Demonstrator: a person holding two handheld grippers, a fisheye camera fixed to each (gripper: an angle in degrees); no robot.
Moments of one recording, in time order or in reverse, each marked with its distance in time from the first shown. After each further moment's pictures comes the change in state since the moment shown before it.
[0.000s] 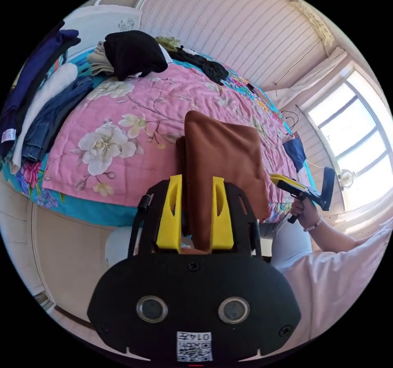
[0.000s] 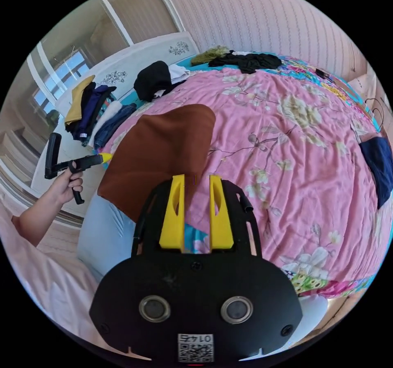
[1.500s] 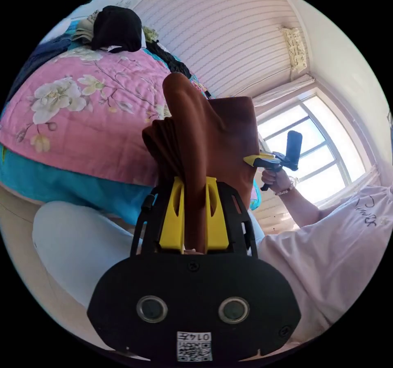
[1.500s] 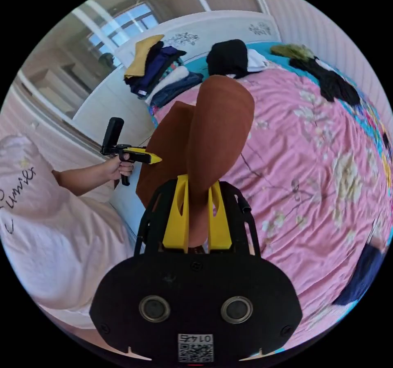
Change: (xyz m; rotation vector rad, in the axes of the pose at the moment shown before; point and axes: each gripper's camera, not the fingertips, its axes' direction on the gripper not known) left arm -0.074 0.051 0.013 0.113 0.423 -0.050; right arm -0.089 -0.092 -0.071 -0.252 -0.212 -0.513
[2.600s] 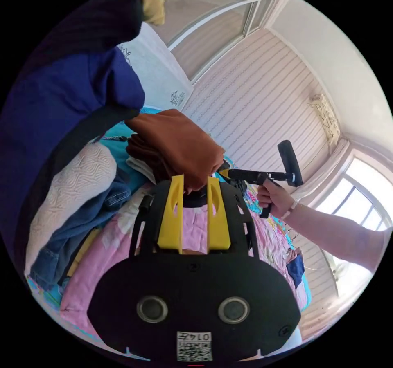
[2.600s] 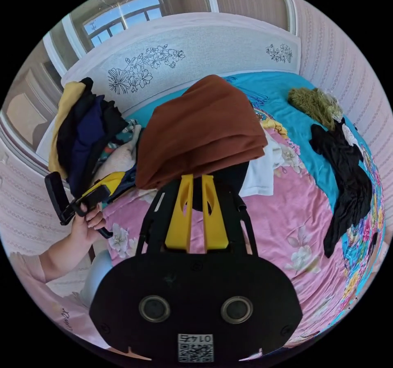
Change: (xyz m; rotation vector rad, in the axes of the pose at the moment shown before) left arm 0.001 -0.223 -0.019 0.592 -0.404 0.001; right arm 0.078 -0.389 0.074 0.027 0.123 -0.032
